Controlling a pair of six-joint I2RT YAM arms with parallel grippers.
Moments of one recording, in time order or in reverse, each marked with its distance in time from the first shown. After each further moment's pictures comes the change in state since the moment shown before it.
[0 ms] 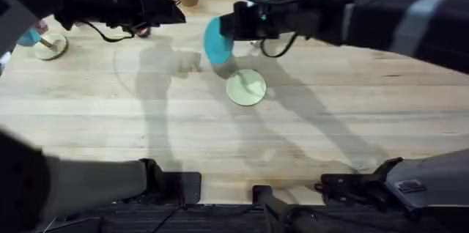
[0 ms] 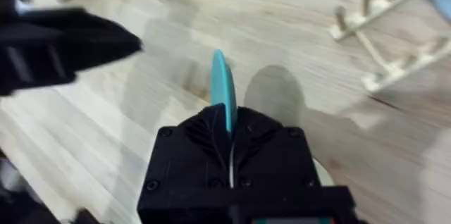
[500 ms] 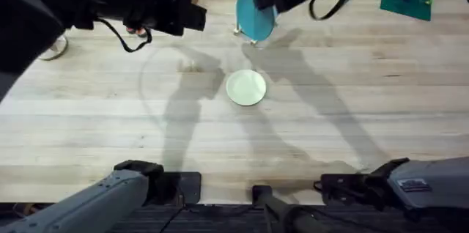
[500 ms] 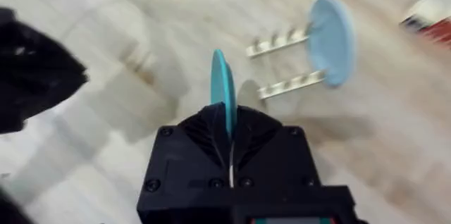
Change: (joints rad) left arm -0.366 -0.300 0.000 -0.098 -0.453 0.003; right arm -0.144 -0.075 0.273 -0.441 0.027 -0.521
